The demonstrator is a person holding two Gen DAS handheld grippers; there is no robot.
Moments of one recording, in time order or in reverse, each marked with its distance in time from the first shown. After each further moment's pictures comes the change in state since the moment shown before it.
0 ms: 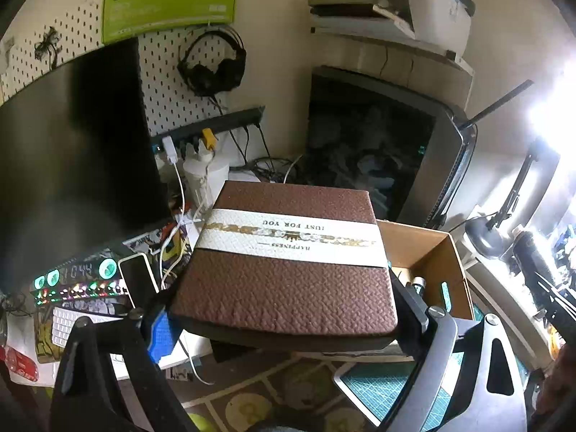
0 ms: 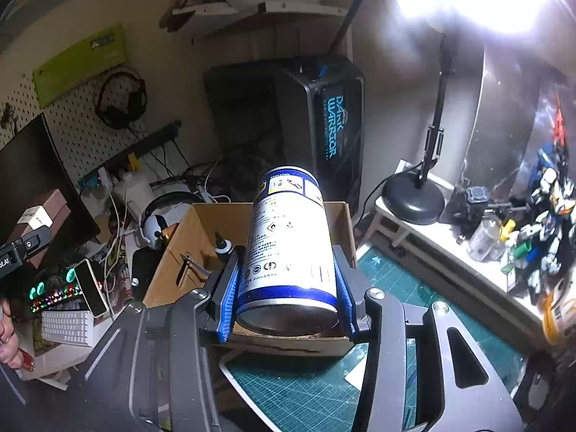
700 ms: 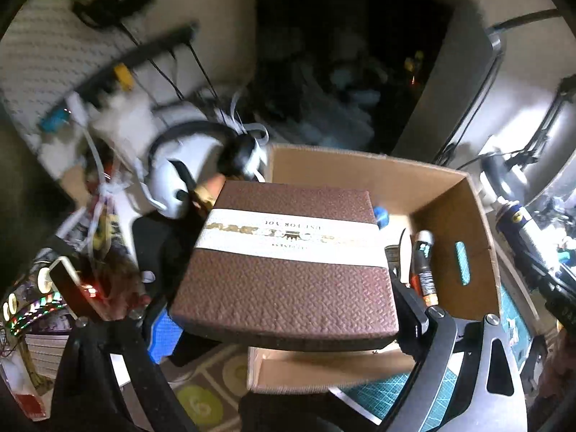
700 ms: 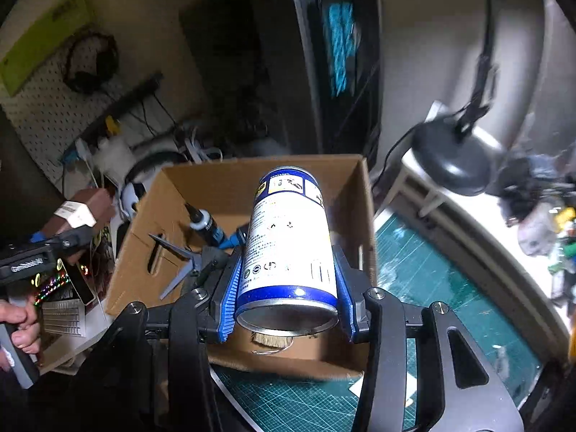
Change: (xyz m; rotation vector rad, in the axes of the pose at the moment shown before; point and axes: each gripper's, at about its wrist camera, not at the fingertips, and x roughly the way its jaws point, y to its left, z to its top) left arm 0.201 -0.061 0.008 0.142 0.416 -0.118; right arm 0.146 -0.043 0.017 0.024 0.266 0.060
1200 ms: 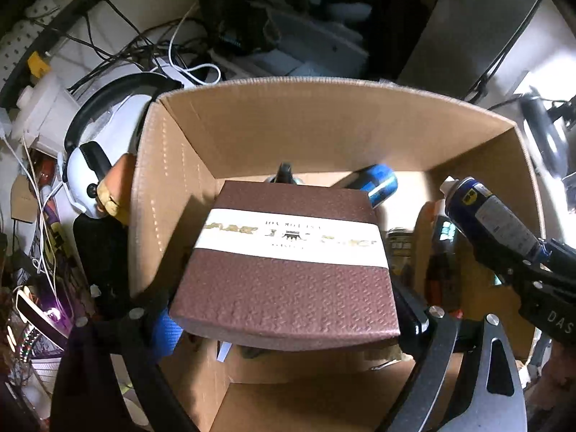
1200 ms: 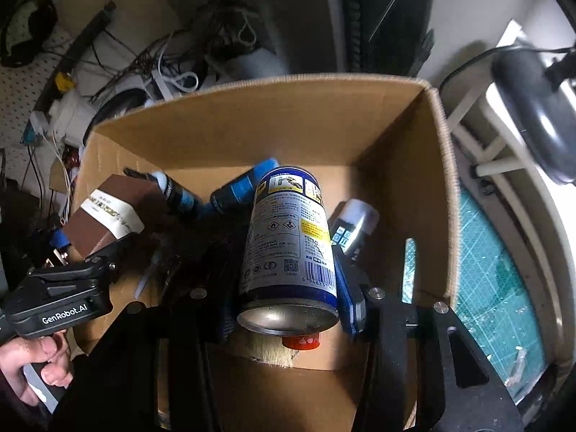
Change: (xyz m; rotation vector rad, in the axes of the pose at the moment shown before) left arm 0.118 -0.045 0.029 0.081 0.227 0.047; right arm 0.149 -0.023 0.034 0.055 0.381 0.040
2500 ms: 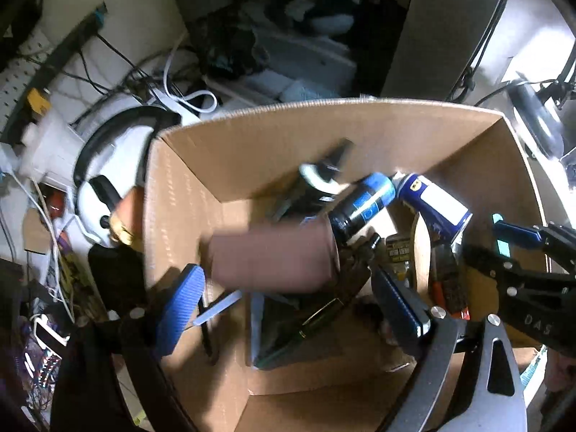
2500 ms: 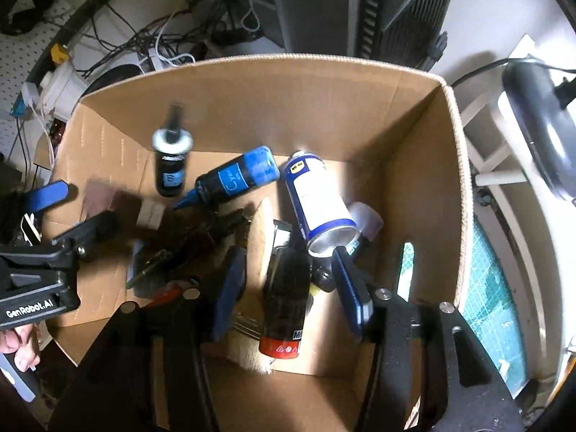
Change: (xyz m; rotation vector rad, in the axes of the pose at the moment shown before) left arm -0.022 -0.010 -0.002 0.091 -0.092 0.037; right arm 0.006 0.015 -0.002 -0.079 -0.008 -0.075
